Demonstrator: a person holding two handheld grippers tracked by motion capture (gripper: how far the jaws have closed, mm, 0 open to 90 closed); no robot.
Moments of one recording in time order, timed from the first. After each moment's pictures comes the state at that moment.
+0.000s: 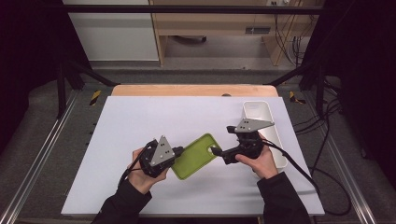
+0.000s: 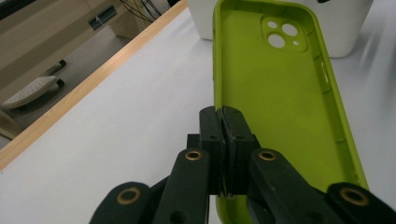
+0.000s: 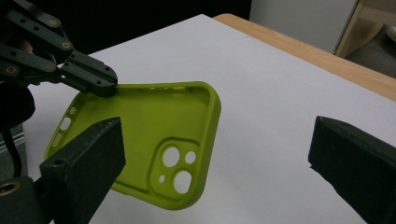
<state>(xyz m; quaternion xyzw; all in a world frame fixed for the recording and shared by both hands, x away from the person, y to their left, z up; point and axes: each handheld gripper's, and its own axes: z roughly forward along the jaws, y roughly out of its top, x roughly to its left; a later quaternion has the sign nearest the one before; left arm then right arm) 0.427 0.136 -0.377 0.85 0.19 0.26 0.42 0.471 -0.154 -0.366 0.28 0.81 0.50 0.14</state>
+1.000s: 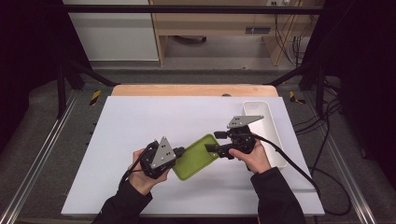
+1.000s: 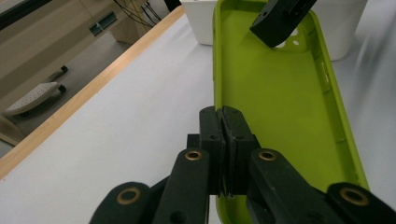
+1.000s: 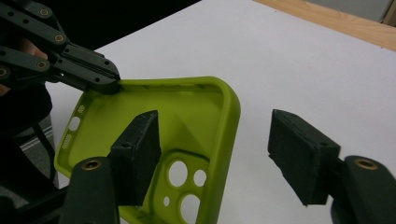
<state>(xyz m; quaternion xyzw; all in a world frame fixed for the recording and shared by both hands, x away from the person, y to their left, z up) 0.423 0.133 -0.375 0.85 0.18 0.26 0.42 0.489 -0.140 -0.374 0.29 0.82 0.49 0.06</state>
